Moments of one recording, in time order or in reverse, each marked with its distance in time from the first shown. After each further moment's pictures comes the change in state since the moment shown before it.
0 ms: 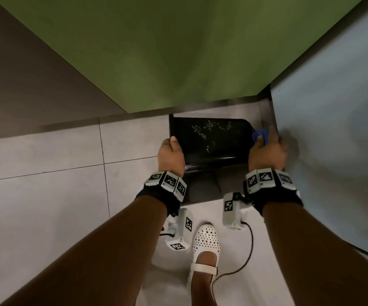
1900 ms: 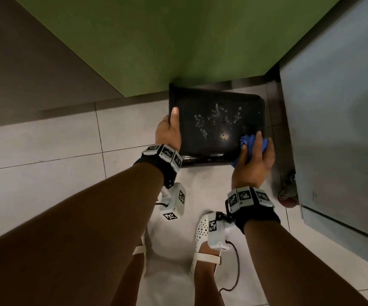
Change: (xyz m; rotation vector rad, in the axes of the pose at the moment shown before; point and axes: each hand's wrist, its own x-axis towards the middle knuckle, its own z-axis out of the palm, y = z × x) left_hand 0.025 -0.004 0.004 0.014 -0.065 -0.007; right_hand -0.070 0.030 0.045 0.319 0.065 -0.069
